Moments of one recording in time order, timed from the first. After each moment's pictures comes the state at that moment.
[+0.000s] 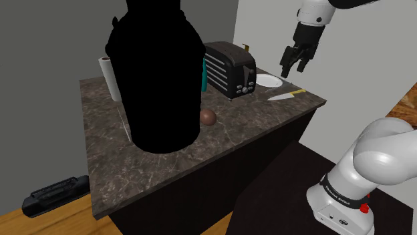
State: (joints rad) arm -0.01 -0.76 -0.04 -2.37 -0.07 1.63 0.12
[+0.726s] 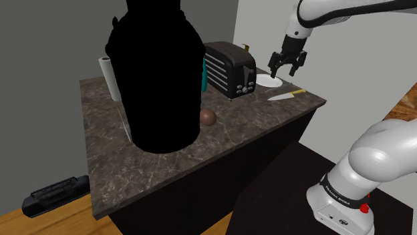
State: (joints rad) arm -0.13 -0.53 -0.12 -2.35 -0.10 1.85 0.26
